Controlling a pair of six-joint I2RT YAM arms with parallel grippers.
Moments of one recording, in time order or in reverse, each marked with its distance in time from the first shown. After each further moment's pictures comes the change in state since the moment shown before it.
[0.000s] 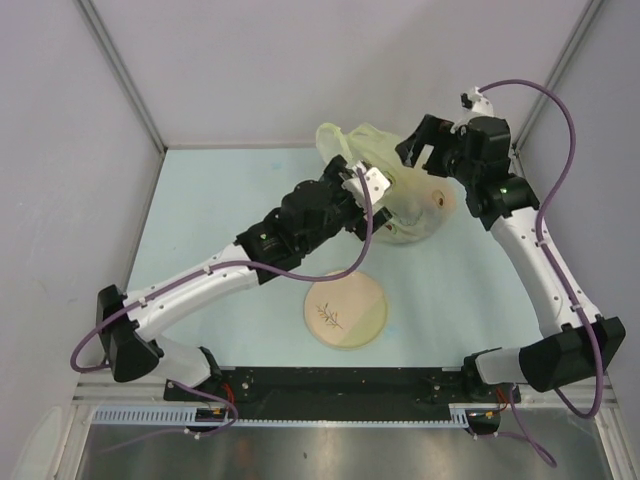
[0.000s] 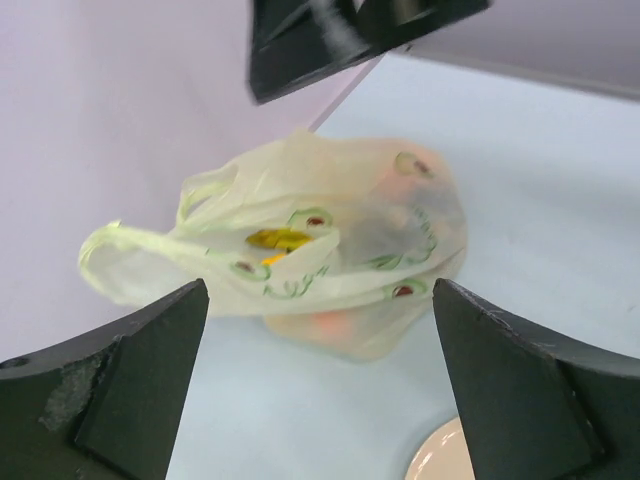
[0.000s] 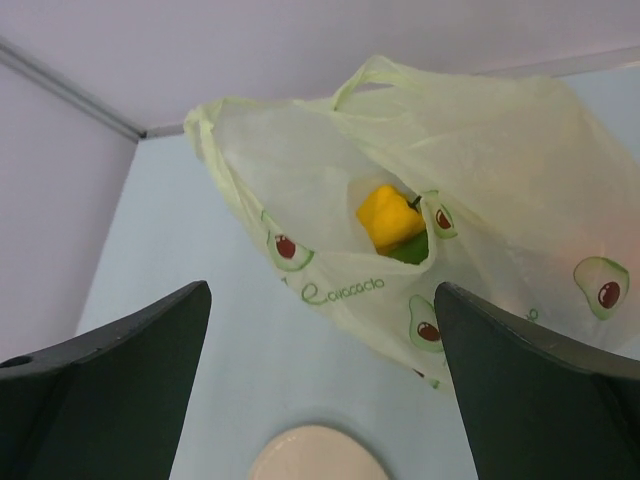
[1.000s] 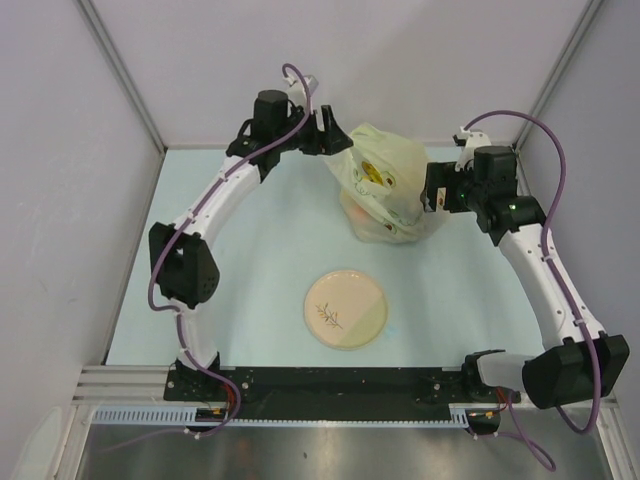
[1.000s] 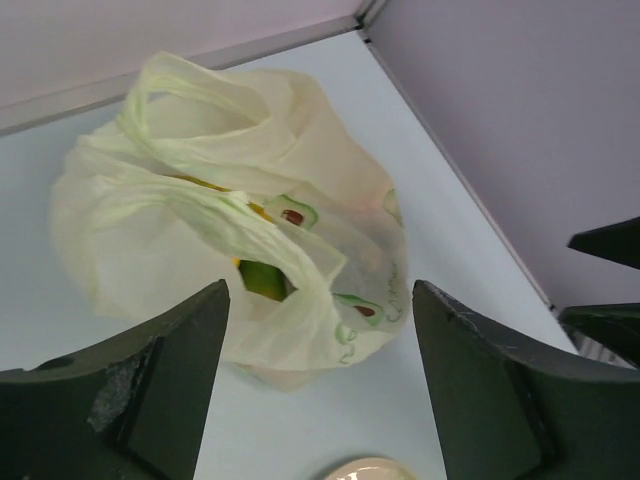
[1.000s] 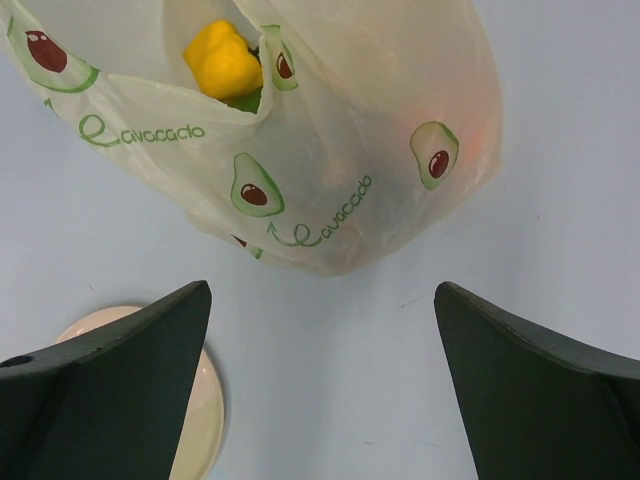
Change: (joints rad) left arm 0.602 0.530 0.546 -0.254 0.685 -0.702; right arm -0.097 -0.113 -0.179 -0.241 0.000 -0.425
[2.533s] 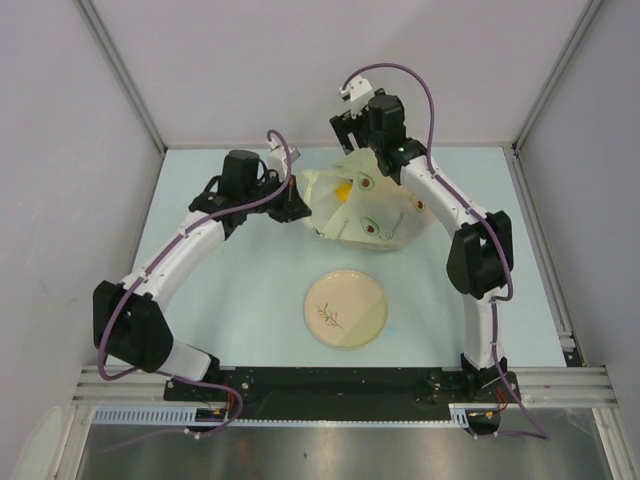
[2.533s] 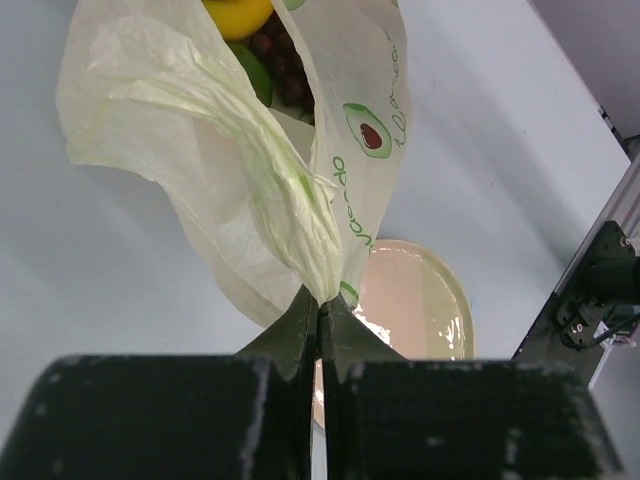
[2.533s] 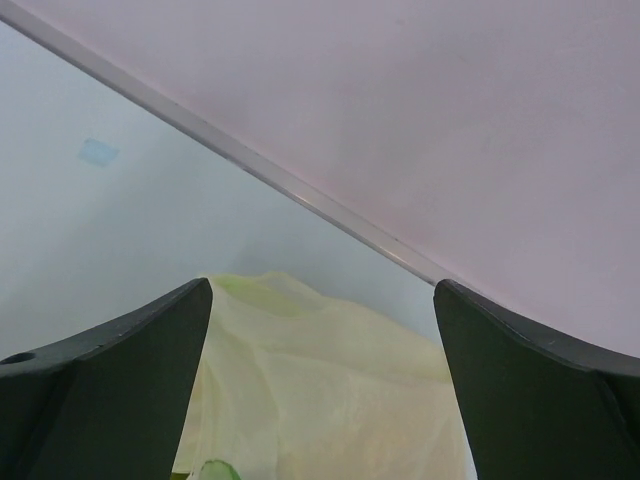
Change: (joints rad) left arm 0.020 -0.496 -0.664 -0.093 0.091 0.240; right arm 0.286 0.810 0.669 0.467 0.148 -0.362
